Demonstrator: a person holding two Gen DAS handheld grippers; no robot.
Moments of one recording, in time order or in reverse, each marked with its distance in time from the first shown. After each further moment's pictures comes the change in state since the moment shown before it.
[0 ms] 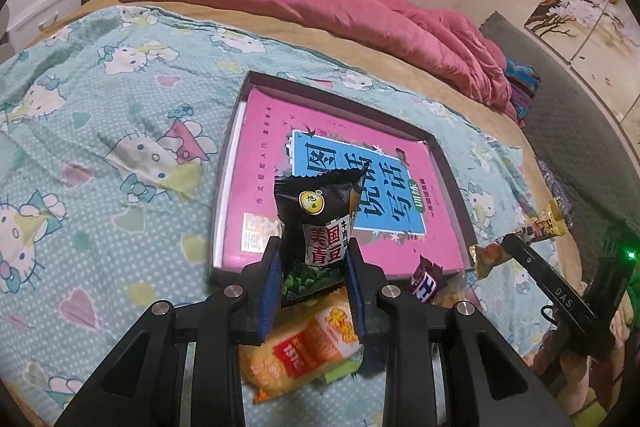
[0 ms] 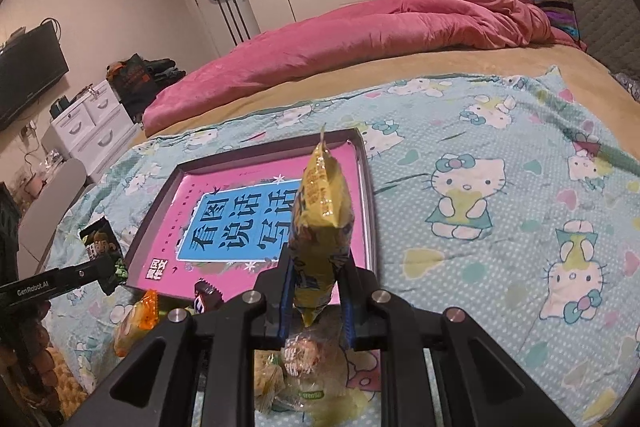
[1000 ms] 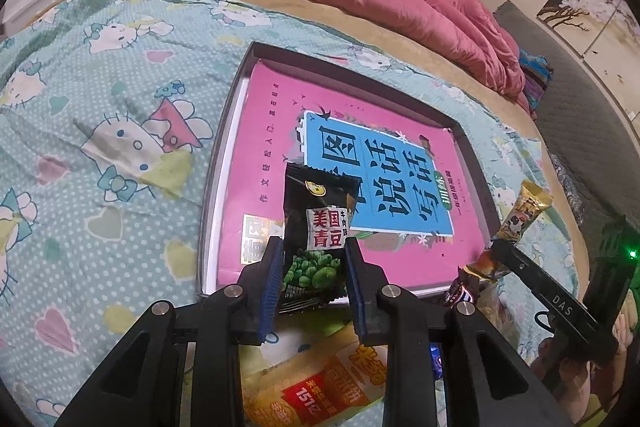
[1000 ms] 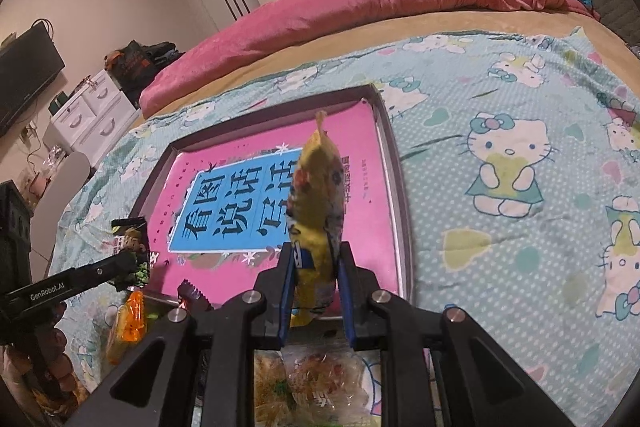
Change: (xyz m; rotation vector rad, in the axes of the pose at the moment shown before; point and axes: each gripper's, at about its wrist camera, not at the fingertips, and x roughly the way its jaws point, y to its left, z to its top) left arm 0.045 0.007 0.004 -0.014 0.057 0.026; right arm 0.055 0.001 -0.008 0.047 0.112 0.058
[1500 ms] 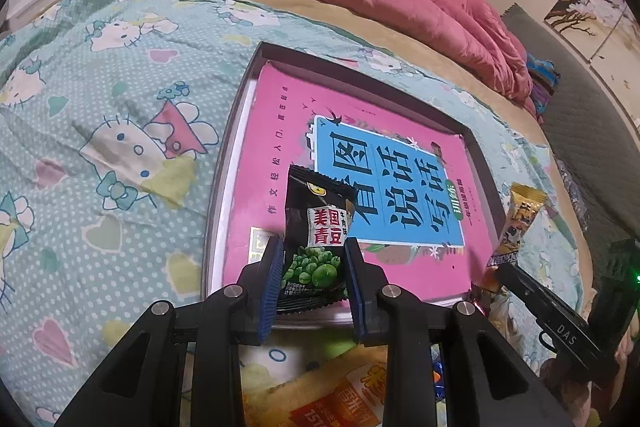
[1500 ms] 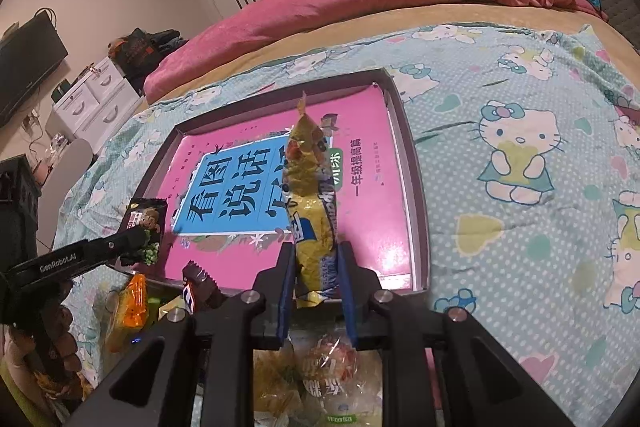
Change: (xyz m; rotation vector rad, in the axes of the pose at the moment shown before) left arm 0.010 0.005 0.008 -0.018 -0.005 0.013; right arm 0.003 0.007 -0.007 -0.020 0.037 0.006
